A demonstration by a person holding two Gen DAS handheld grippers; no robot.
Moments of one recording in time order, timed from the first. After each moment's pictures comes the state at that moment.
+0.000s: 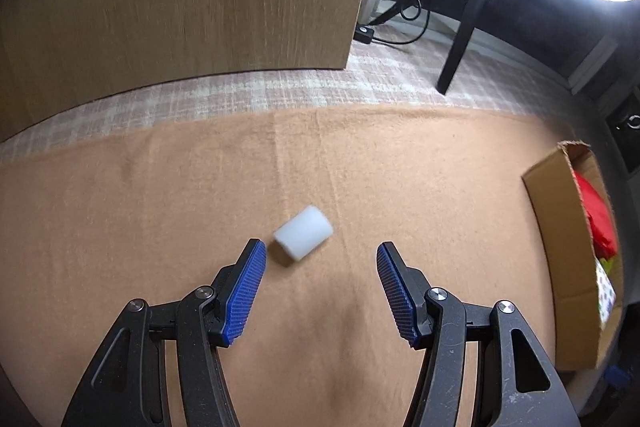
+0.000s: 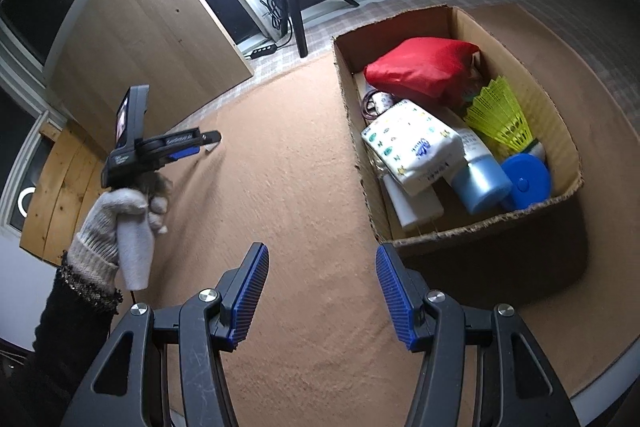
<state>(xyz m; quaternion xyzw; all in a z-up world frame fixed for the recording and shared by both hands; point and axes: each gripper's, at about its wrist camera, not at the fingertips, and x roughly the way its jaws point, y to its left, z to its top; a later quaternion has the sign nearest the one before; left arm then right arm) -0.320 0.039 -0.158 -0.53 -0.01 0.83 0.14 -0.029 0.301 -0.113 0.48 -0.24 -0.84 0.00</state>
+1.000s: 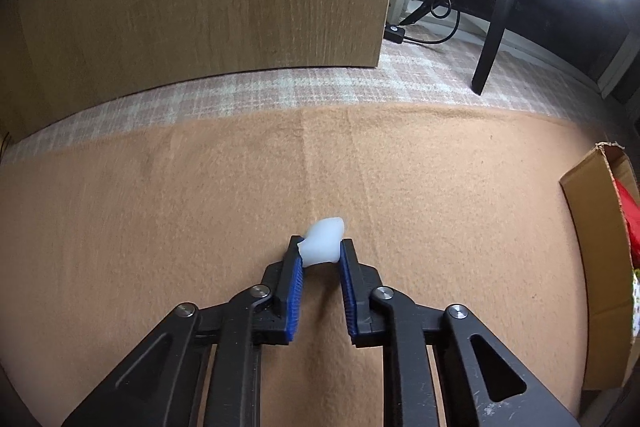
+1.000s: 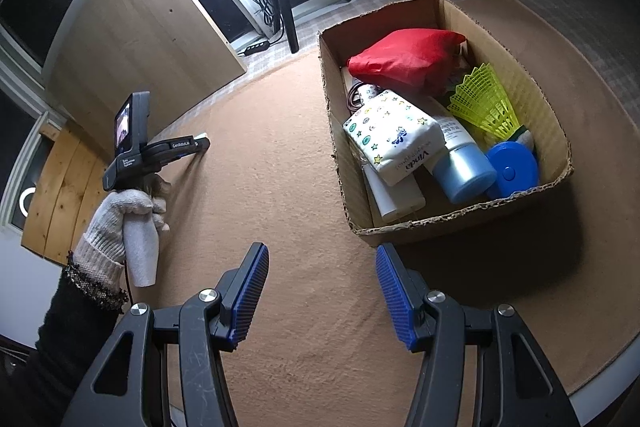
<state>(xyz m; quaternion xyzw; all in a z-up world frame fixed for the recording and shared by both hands) -0.321 0.039 -0.170 -0.52 0.01 0.85 0.09 -0.025 0.312 -0.116 0.49 -0.24 -0.84 0.00</state>
